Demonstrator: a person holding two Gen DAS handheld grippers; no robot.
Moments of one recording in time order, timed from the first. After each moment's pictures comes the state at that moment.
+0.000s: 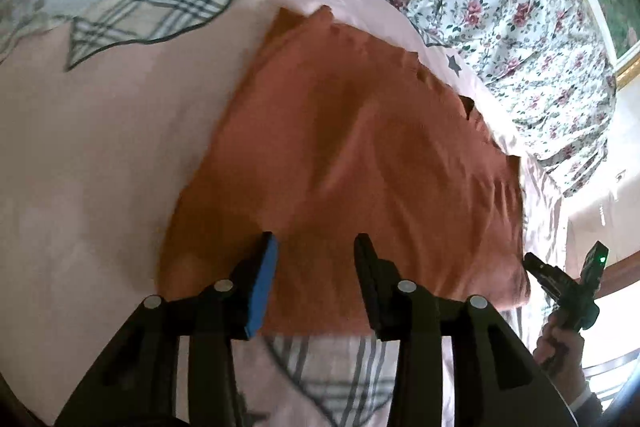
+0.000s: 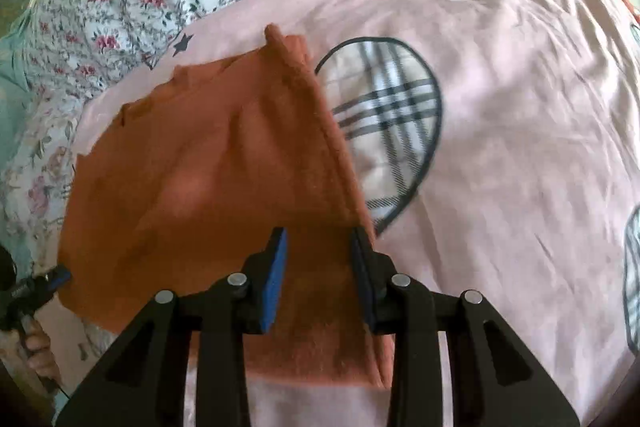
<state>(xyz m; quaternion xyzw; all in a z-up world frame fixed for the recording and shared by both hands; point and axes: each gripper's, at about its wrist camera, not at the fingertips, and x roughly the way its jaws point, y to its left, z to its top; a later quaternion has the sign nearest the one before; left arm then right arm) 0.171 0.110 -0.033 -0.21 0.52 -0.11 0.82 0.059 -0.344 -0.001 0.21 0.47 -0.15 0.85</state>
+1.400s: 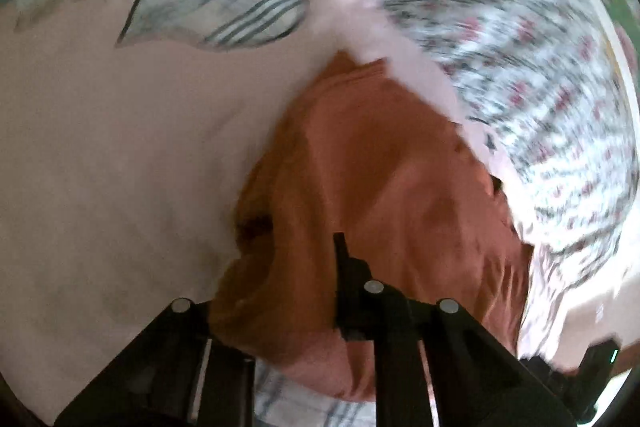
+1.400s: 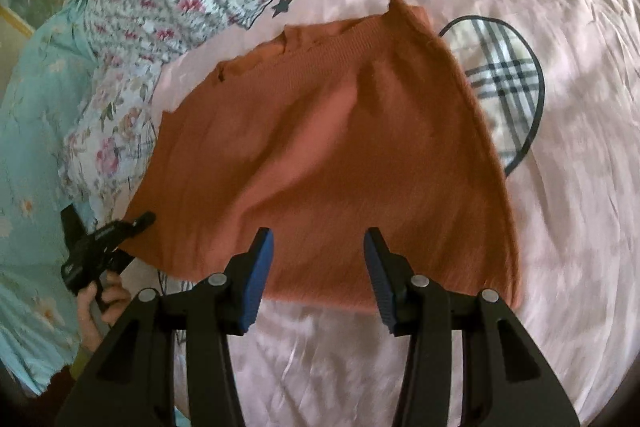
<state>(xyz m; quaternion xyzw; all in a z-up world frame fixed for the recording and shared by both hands) 0.175 0.103 -0.035 -0.28 0.45 0.00 0.85 0.068 -0.292 0.011 0.25 0.50 -0.02 0.83</state>
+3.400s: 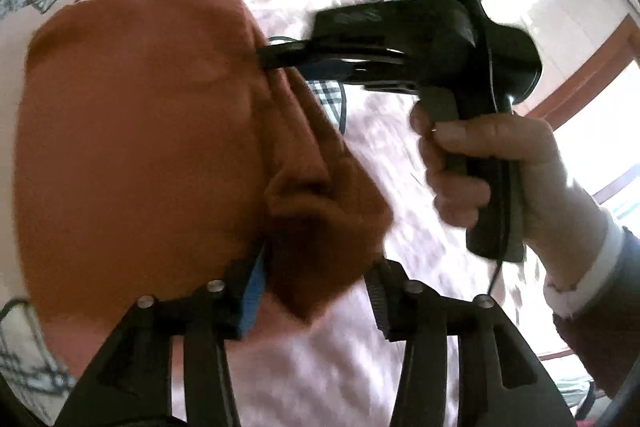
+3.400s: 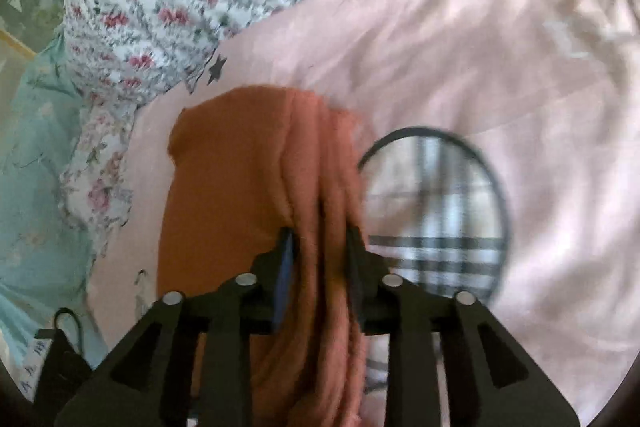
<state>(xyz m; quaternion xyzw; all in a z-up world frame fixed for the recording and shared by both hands) 0.155 -0.230 -0.034 -0.02 0.52 -0.37 0.77 0.155 -0.423 0.001 0.23 0.50 -0.01 0.84</state>
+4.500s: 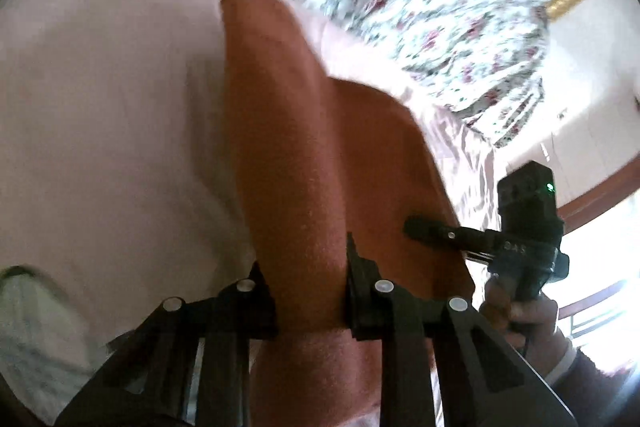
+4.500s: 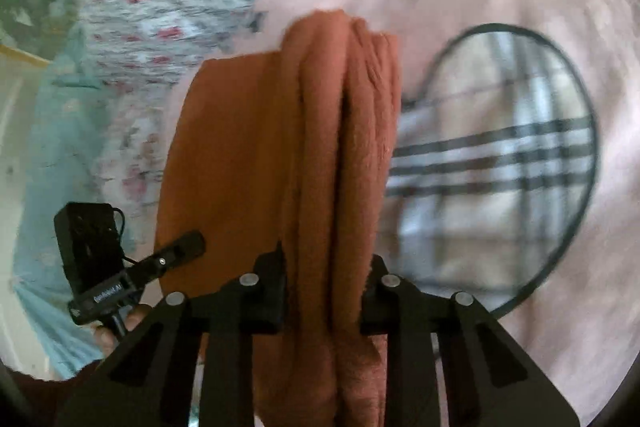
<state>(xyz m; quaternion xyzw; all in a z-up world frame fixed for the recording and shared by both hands) 0.239 -0.072 -0.026 -0.17 0.49 -0.28 0.80 0.138 -0.352 -0.016 0.31 0.52 0.10 0.79</state>
